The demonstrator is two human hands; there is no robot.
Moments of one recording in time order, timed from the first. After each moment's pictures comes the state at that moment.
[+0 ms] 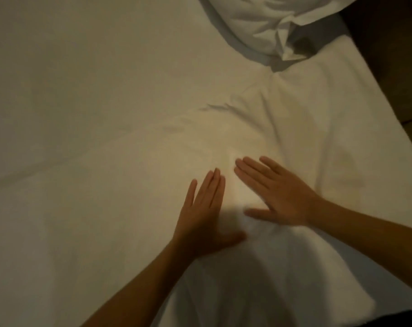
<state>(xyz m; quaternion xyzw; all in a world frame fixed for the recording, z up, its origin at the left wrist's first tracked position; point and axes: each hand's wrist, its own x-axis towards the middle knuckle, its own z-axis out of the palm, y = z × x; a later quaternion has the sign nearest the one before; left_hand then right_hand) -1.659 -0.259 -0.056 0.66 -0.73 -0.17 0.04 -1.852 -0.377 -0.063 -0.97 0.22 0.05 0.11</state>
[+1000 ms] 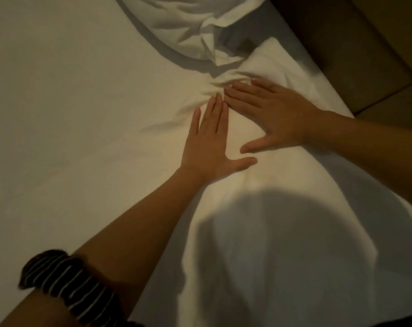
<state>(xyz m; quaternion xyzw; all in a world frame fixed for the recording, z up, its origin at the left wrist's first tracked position) -1.729 -0.453 -0.064 0.62 -0.78 -0.11 -0.04 -1.907 -0.544 -0.054 -0.96 0.26 0.08 0.02</state>
